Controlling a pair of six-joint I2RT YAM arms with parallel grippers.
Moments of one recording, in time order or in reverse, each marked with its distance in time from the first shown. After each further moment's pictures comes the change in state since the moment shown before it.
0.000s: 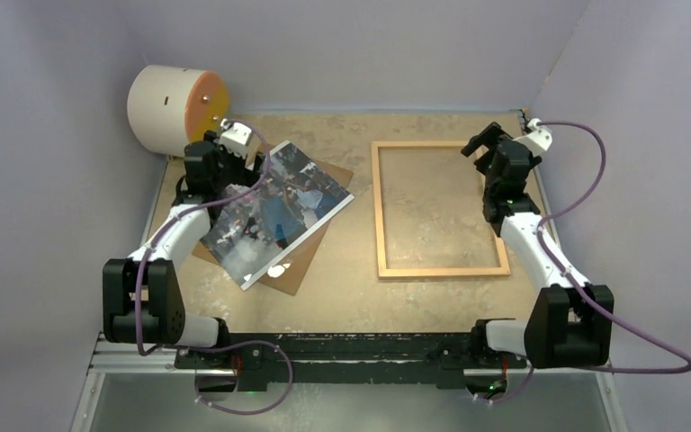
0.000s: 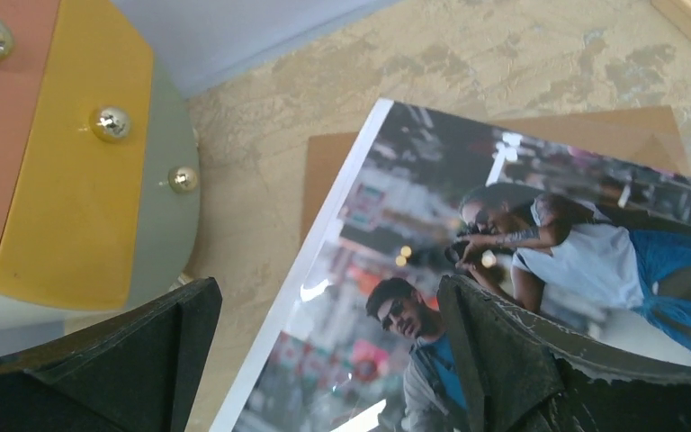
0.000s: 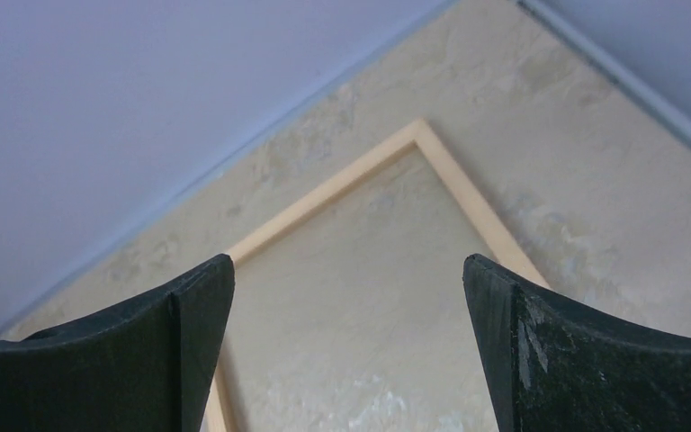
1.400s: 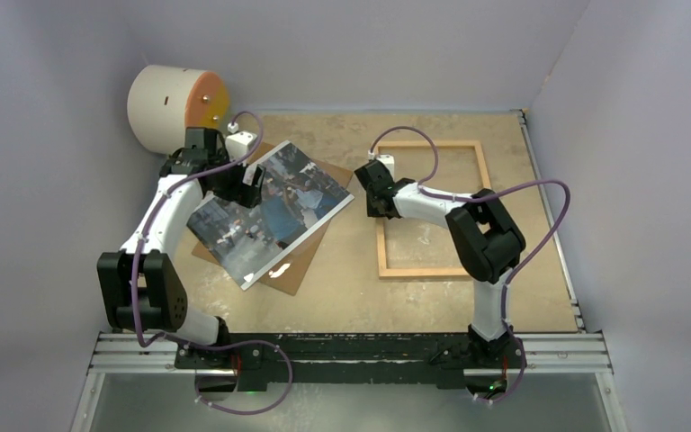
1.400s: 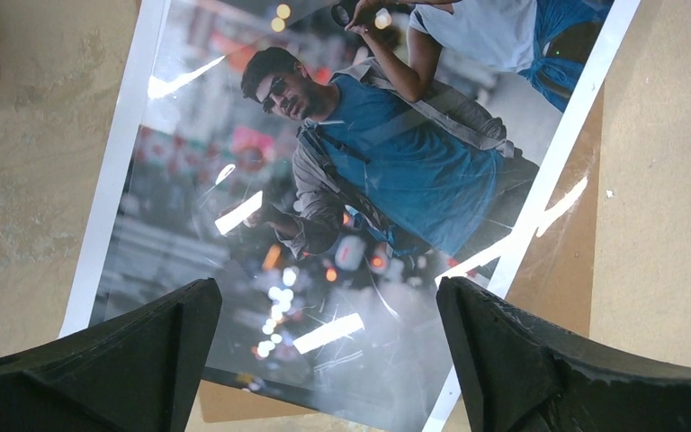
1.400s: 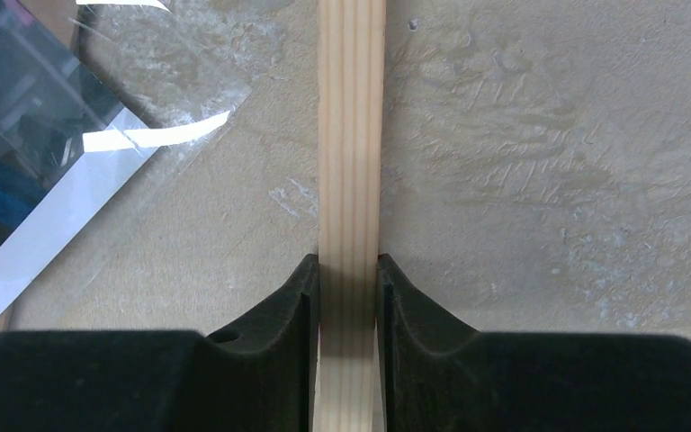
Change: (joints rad) left arm 0.011 0.075 0.390 -0.977 0.070 0.012; right arm 0.565 0.671 0.396 -0.526 -0.018 -0.037
